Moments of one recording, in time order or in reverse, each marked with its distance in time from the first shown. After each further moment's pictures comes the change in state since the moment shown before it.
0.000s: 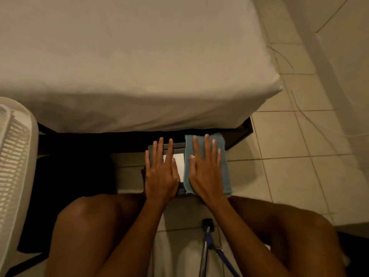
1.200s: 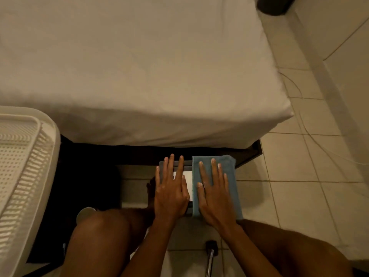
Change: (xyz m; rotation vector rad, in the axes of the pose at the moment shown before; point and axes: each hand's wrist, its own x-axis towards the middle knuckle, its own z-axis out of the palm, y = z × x) left_hand -0.002 0.002 -0.001 -0.032 0.015 -0.011; right_hand -0.012 0.012 0.005 0.035 -0.060 -0.119
